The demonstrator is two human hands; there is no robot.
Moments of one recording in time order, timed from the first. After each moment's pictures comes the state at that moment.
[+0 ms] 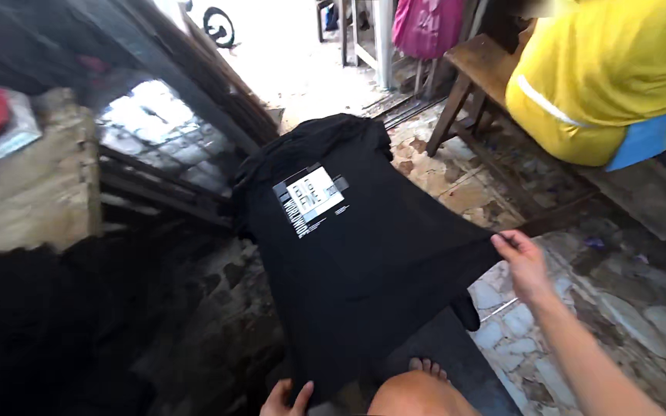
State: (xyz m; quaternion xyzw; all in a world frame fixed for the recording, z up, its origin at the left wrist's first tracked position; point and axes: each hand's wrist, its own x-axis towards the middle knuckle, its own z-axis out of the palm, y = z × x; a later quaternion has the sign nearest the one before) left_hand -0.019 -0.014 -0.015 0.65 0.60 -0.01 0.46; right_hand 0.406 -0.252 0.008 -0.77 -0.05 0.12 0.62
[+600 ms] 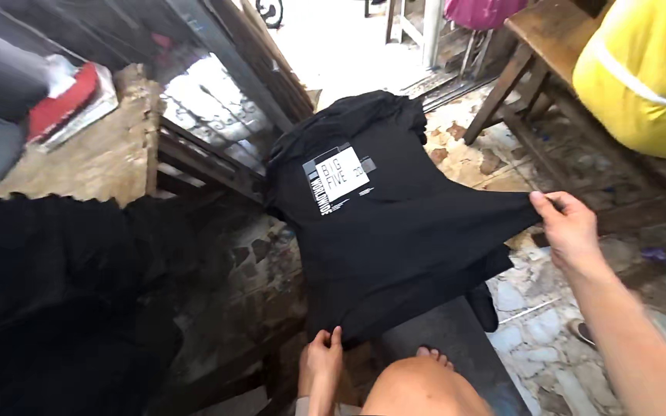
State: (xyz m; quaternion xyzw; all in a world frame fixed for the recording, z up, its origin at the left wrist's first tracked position) left_hand 0.047 -0.036 -0.077 0.67 0.66 -0.02 0.33; right_hand 0.454 -0.231 0.031 -0.81 -0.06 0.10 0.57
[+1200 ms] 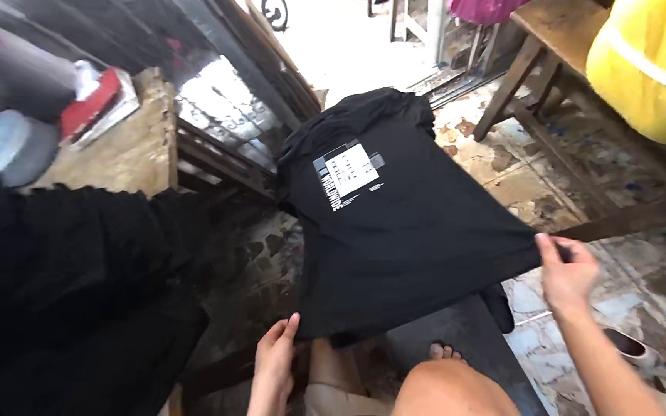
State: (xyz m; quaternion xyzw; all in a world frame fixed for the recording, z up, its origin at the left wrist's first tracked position) left_hand 0.003 0.025 0.017 0.54 0.68 0.14 0.48; right_hand 0.385 -0.259 -0.037 -0.84 -0.07 -0.01 0.54
